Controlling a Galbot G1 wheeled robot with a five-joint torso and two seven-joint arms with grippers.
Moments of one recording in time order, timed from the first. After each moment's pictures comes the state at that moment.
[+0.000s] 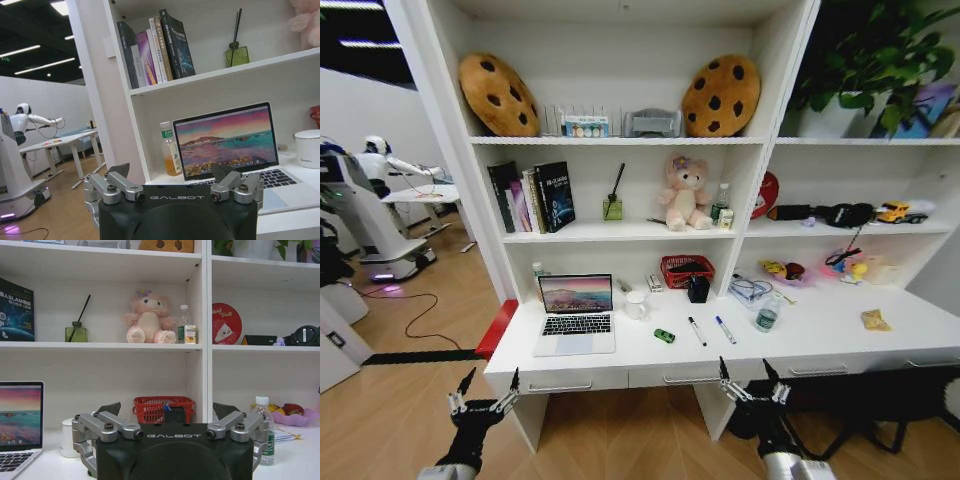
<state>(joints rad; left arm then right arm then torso) 1.96 -1.52 -0.81 -2.36 -0.03 -0.01 0.03 -1.91 1.48 0.63 2.27 0.13 0.20 0.04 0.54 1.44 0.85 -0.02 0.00</state>
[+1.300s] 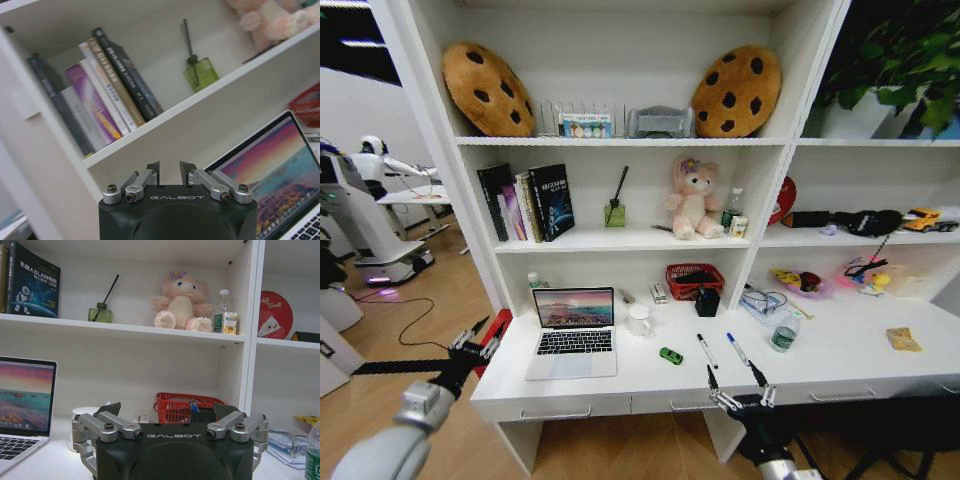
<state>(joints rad) 1.53 -0.72 -0.87 -2.01 -0.37 0.03 0.18 -1.92 1.45 0.63 2.19 0.08 0.28 -0.05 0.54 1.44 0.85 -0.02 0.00</state>
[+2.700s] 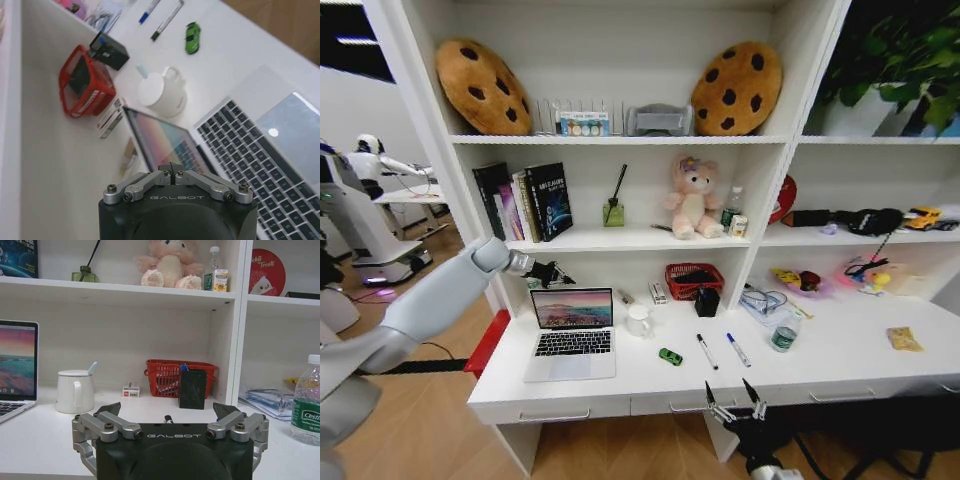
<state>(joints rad) -0.08 -0.71 0.50 -1.25 -0.09 -0.36 1.19 -1.86 1.45 0.65 2.03 0.12 0.29 -0.06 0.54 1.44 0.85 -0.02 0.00</state>
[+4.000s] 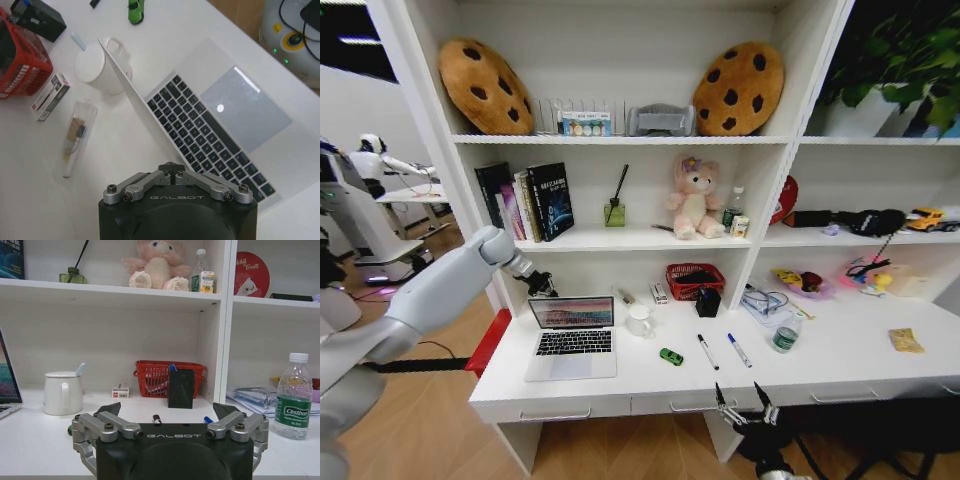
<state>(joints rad) -0.04 -0.73 0.48 -1.27 0.05 -0.33 1.35 -1.87 1.45 0.67 2.02 0.14 0.31 -0.05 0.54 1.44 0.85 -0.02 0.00</state>
